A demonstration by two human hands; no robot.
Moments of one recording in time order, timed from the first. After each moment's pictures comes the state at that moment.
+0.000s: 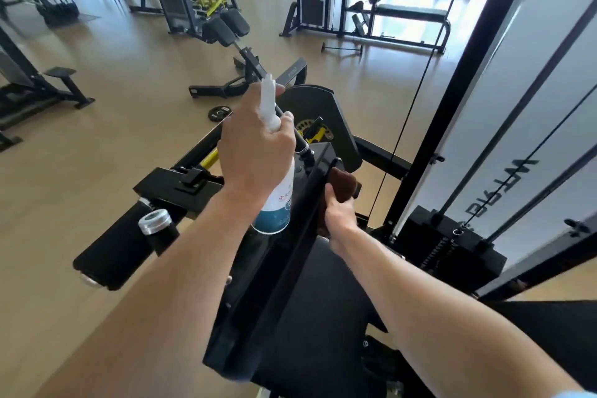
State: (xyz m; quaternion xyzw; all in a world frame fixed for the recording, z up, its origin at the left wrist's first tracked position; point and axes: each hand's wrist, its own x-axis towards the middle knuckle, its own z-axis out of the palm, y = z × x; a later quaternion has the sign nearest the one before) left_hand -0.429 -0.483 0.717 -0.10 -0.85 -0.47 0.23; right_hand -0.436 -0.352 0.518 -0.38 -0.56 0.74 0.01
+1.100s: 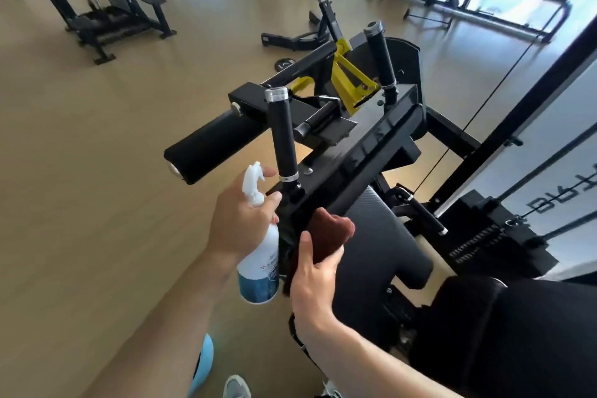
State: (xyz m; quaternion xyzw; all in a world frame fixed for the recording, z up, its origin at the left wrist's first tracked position) left_hand -0.234 -0.647 0.596 0.06 -0.87 -0.49 0.08; right_hand -0.181 -0.543 0.478 -0.29 -0.64 0.71 0.01
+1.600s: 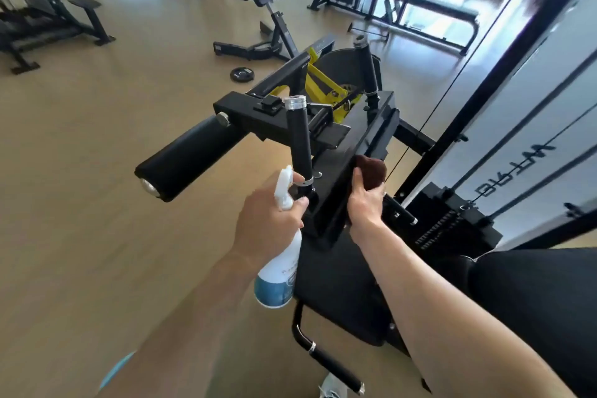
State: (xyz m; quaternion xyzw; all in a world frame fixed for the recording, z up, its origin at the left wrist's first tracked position) left_hand -0.246 -0.673 0.592 -0.04 -0.84 -0.54 0.01; right_hand -0.300 -0.489 0.525 -0.38 -0.64 0.66 0.09
